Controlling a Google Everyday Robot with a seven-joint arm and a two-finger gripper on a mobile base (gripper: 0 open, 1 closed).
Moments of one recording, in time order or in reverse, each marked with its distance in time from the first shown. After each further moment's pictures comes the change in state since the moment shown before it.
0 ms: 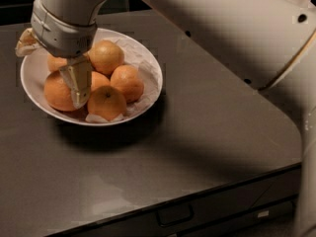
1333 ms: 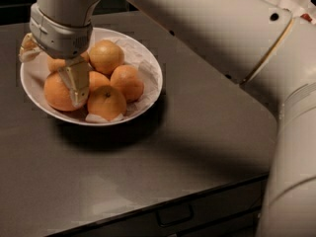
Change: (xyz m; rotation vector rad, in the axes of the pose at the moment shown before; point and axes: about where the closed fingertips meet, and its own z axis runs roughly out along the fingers) arm 0.010 -0.004 0.015 -0.054 0.021 0.004
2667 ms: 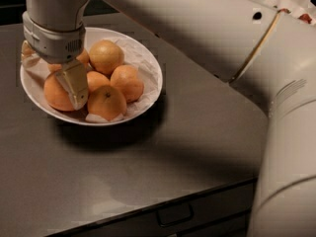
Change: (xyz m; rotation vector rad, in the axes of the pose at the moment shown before) arm 0.004 0.002 0.010 -0.053 0.090 0.016
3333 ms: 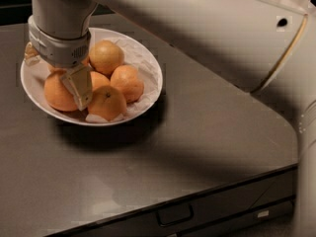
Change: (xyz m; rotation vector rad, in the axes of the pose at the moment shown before) arm 0.007 0.002 0.000 0.078 0.057 -0.027
